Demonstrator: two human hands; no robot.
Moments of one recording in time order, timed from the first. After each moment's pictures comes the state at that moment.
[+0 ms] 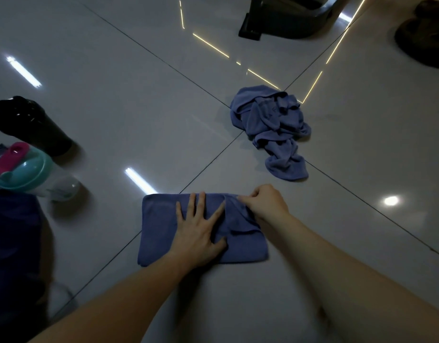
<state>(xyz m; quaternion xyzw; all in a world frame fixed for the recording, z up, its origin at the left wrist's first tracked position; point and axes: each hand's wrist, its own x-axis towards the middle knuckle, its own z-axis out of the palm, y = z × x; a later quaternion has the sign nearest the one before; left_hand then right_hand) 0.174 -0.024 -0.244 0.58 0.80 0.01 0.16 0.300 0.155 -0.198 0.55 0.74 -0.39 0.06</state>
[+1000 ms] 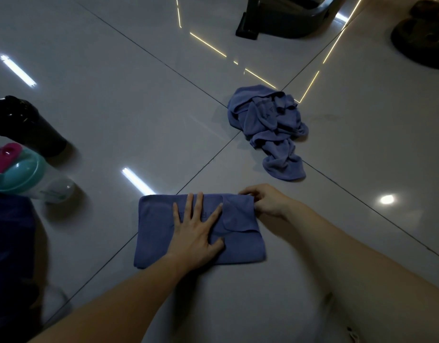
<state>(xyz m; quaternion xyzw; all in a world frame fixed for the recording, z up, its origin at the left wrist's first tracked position) 0.174 -0.028 -0.253 0.57 0.80 0.02 0.15 0.314 0.186 -0.202 0.37 0.75 -0.53 0.13</state>
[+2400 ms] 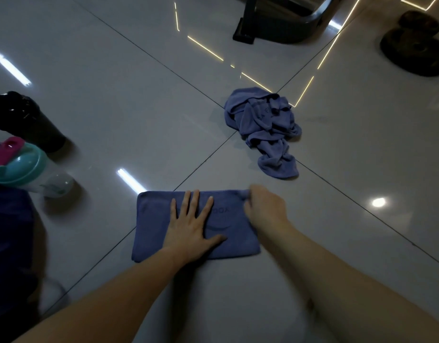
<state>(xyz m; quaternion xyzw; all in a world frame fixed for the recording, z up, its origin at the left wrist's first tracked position) 0.174 -0.029 -0.247 0.57 0.81 0.01 0.14 0.322 0.136 -0.187 0.48 0.86 -0.15 0.10</state>
